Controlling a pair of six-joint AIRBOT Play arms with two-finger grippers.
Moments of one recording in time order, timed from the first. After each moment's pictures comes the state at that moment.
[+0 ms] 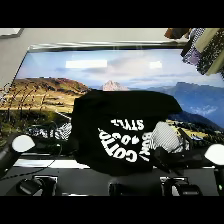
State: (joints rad) left arm -0.40 -0.74 0.61 0.96 -1.18 -1.96; right arm -0.01 -0.48 0.56 -0.99 1.66 2.09
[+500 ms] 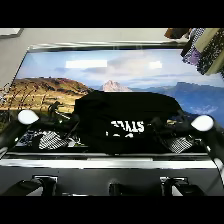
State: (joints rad) left arm -0.21 -1.11 0.81 0.77 -1.11 -1.92; right arm -0.01 -0.95 0.71 -0.88 1.22 2.10
